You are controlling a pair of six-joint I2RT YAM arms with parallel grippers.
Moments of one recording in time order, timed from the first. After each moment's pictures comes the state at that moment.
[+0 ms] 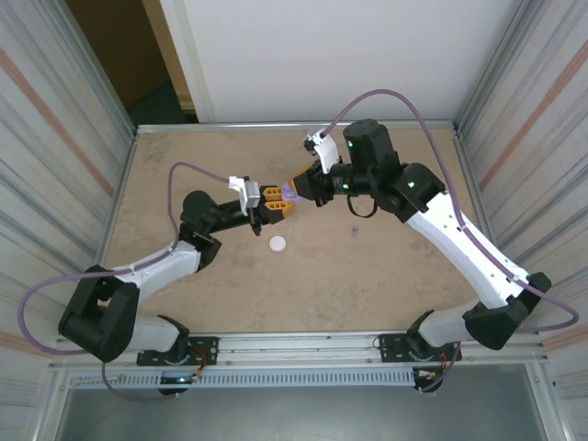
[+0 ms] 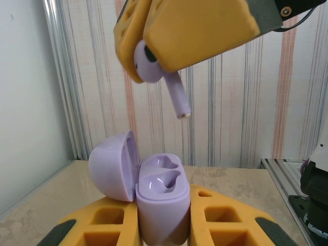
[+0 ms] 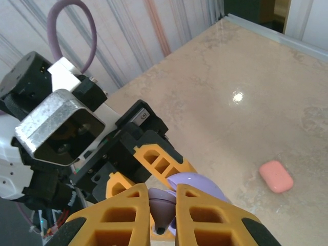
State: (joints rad) left arm -0.50 1.33 0.64 0.97 0.85 -0.11; right arm 0.72 1.38 1.61 -0.74 -0.37 0.12
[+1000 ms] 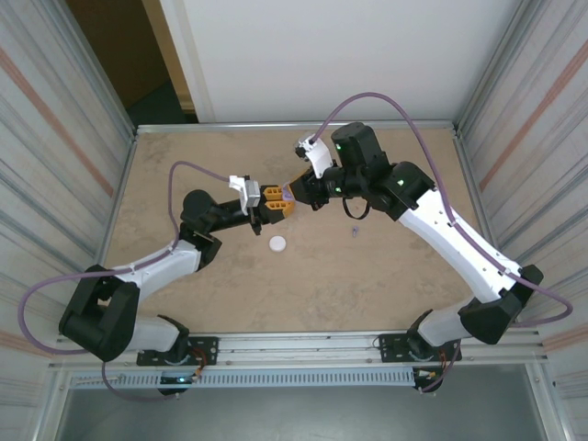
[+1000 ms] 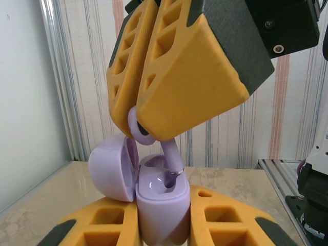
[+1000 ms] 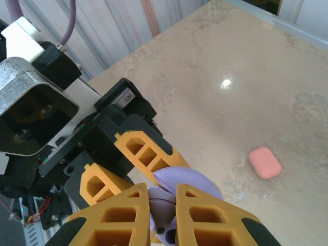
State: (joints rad) left arm -0.50 1.34 0.65 0.97 0.86 -0.12; right arm 0.75 1.42 1.63 -0.79 -0.31 0.07
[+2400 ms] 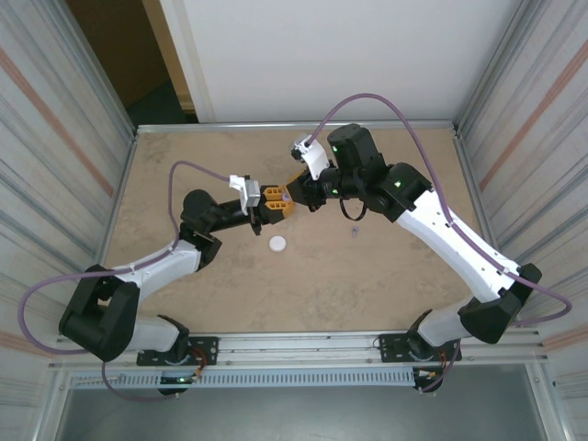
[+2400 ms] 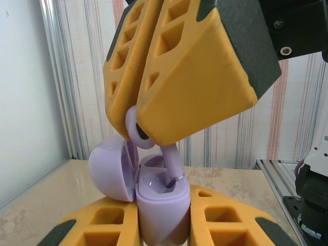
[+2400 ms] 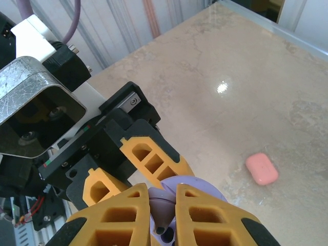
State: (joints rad) left arm -0.50 1.34 0.65 0.96 0.87 -0.13; right arm 0.77 1.43 1.63 -0.77 -0.28 0.04
